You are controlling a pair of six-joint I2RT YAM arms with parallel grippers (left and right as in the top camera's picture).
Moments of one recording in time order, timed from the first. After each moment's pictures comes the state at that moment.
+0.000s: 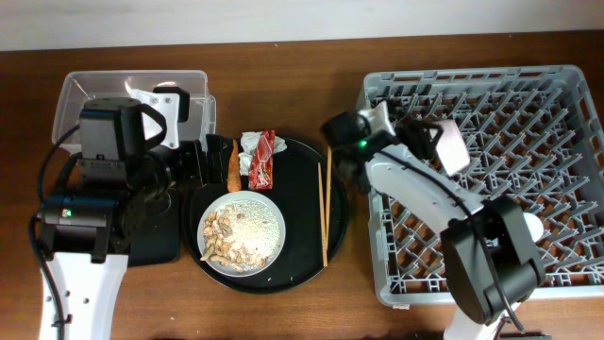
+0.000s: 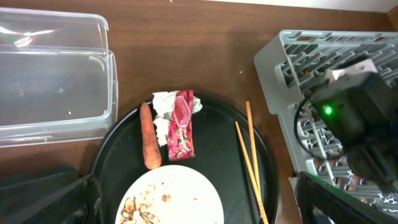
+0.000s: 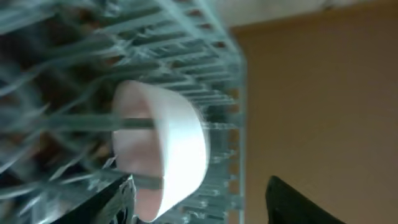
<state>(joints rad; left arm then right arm) -0.10 1.22 1.43 -0.98 0.26 -0.13 0.50 1.88 1.32 -0.88 1.17 0.08</state>
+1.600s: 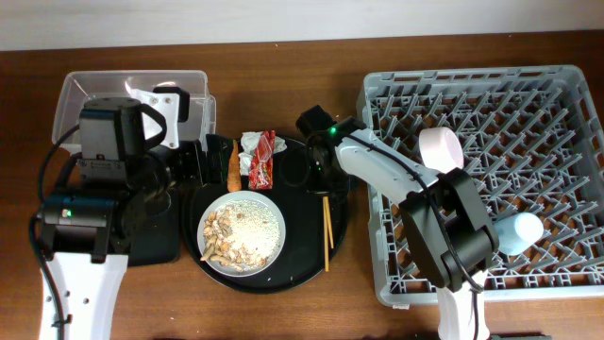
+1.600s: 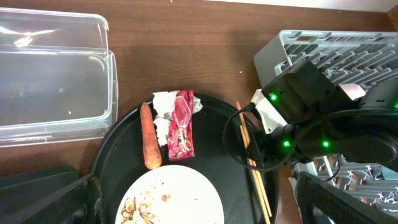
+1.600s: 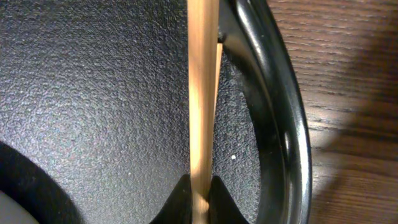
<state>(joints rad) -0.10 1.22 1.43 -0.98 0.26 -0.13 0.53 2.12 1.54 -0.93 -0.08 0.48</state>
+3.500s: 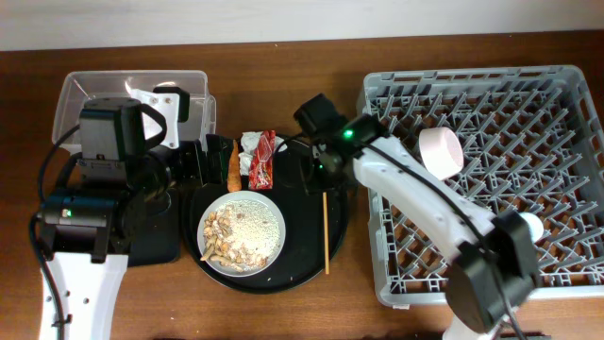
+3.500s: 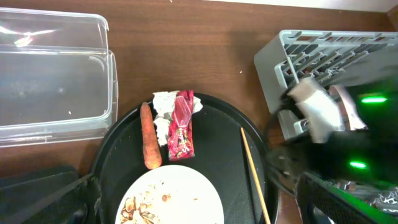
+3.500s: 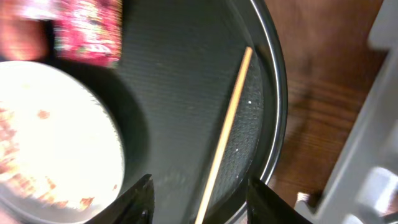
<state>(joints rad) -0.10 1.22 1.43 -0.98 0.26 -0.13 0.59 1.89 1.55 -1.02 -0.05 0.42</state>
